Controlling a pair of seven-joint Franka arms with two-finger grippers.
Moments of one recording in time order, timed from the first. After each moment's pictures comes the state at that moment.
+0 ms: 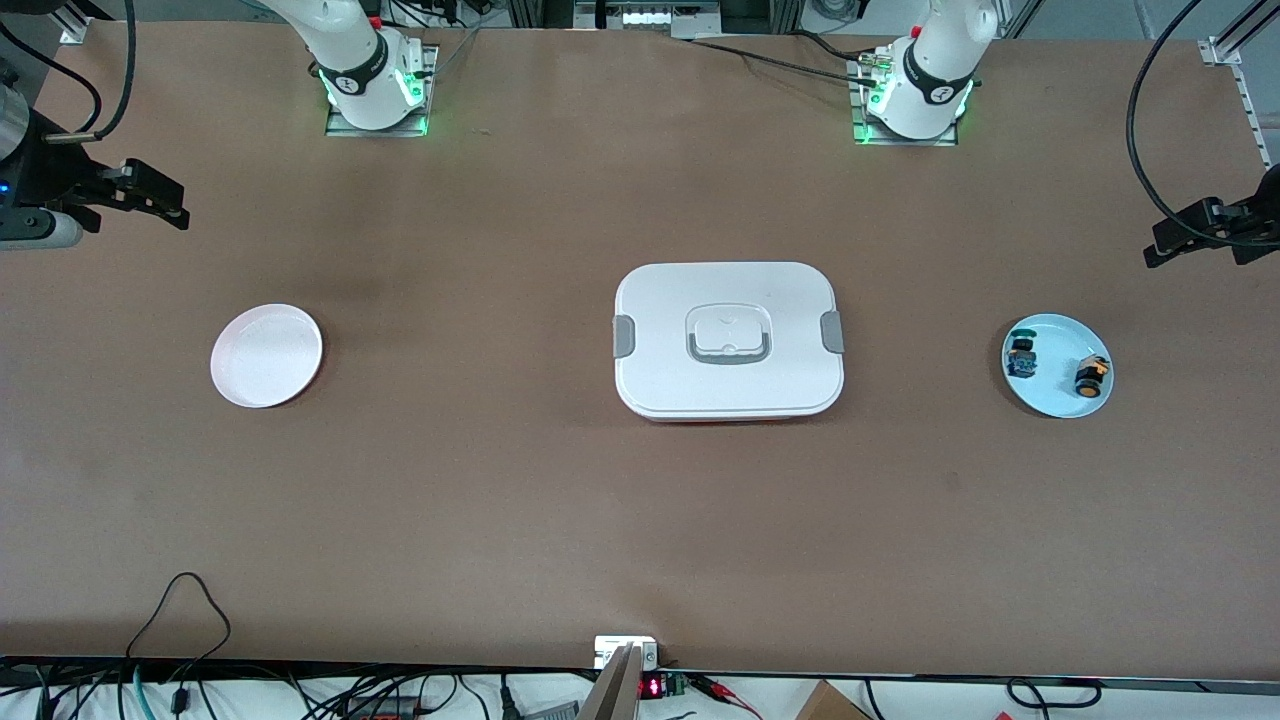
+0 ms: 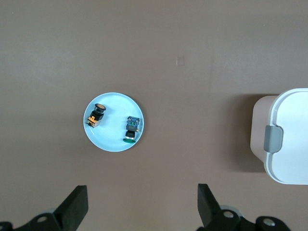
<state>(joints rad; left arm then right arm) 0.08 0.03 0.03 -1.57 0.00 1.56 0.06 0.18 -0.05 -0.16 -1.67 -0.04 1.55 -0.05</state>
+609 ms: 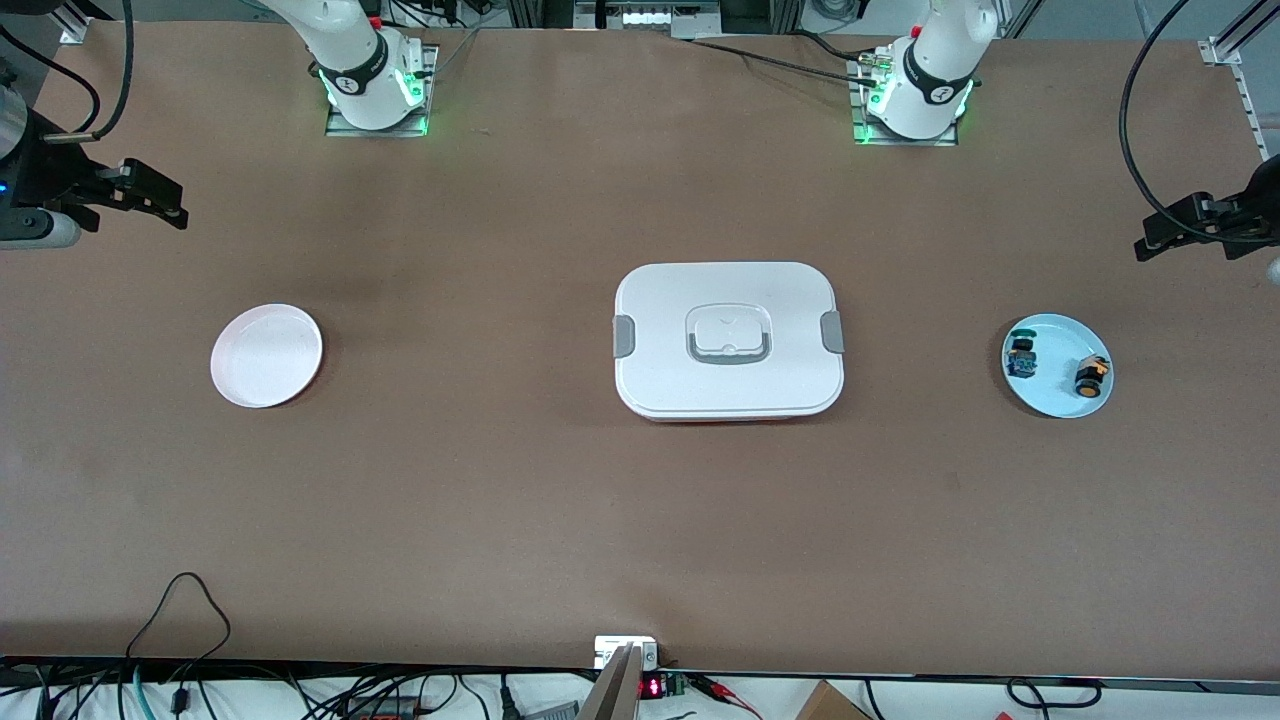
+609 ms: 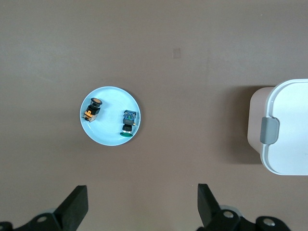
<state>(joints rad) 0.07 0.05 0.02 -1.54 0.00 1.51 0.06 0.18 -0.05 -0.17 -1.67 -0.04 1.55 -0.05</state>
